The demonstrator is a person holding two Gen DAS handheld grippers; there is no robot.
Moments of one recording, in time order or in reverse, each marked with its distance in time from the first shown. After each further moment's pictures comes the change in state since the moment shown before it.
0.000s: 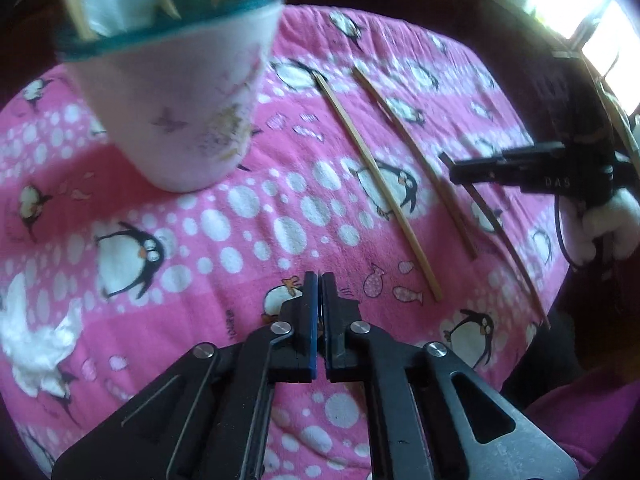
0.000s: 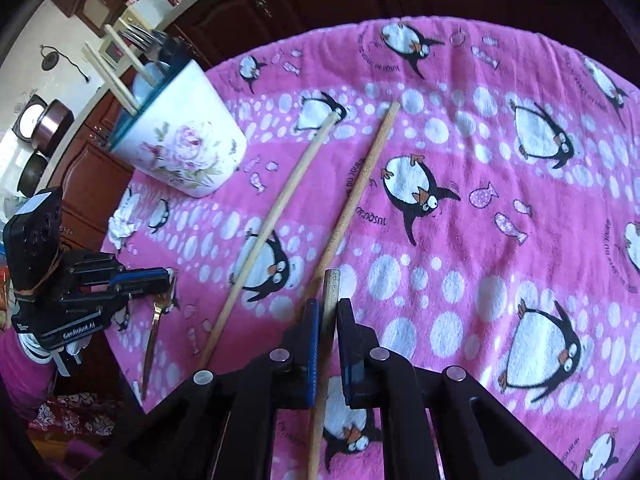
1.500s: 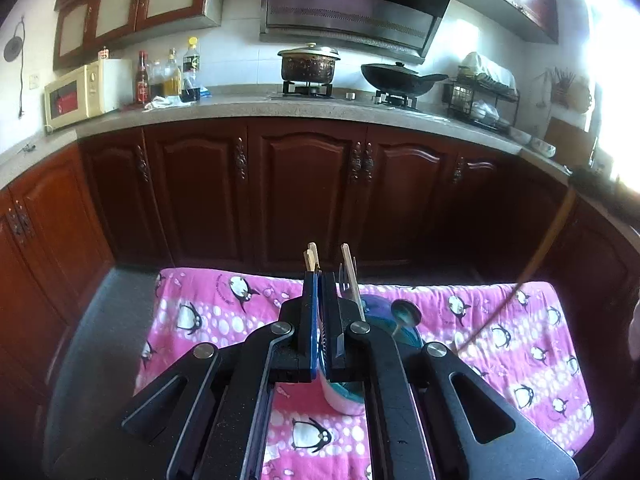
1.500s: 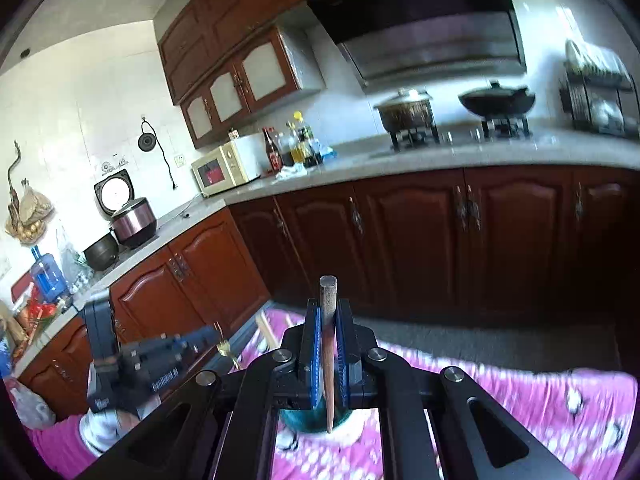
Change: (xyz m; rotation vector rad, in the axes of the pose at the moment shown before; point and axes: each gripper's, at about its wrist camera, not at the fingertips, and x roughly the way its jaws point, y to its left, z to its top) left arm -0.208 0.046 0.086 -0.250 -0.598 0.408; right arm -0.213 0.148 0.146 -0.235 -0.626 0.103
